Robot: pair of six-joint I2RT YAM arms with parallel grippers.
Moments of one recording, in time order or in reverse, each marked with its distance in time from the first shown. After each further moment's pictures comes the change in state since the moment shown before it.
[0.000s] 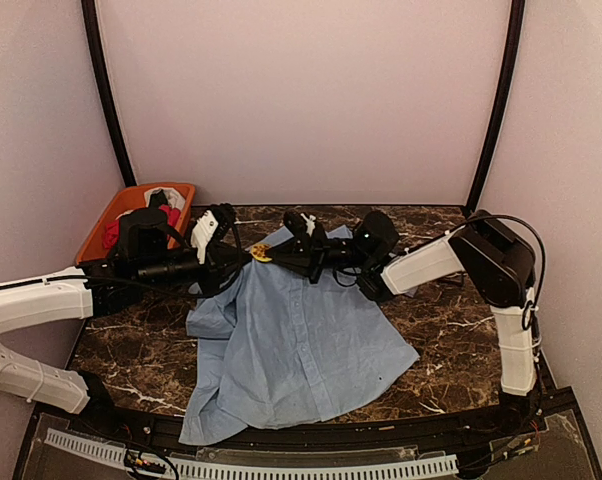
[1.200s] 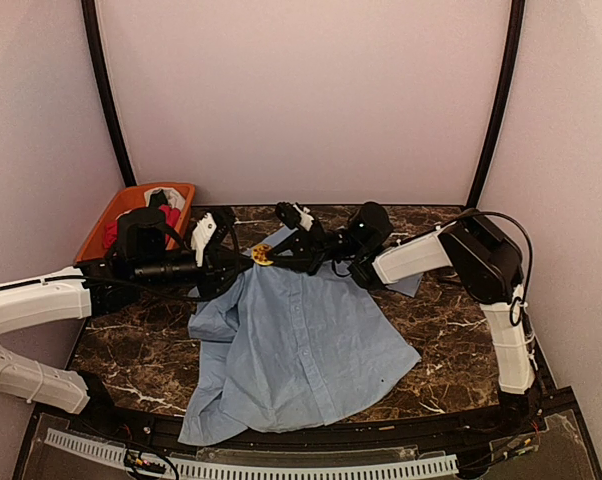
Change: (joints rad) left arm 0.009 -0.011 0.000 -0.023 0.099 -0.003; right arm -0.038 0.095 0.163 0.014 -0.234 -0.134
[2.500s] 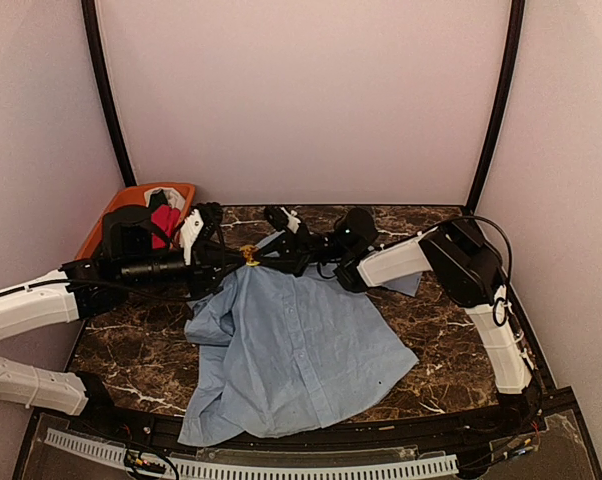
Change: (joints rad) left arm 0.006 -0.081 0.000 -0.064 -0.004 0.029; right arm 0.028 0.128 0.148 0.048 0.040 0.045
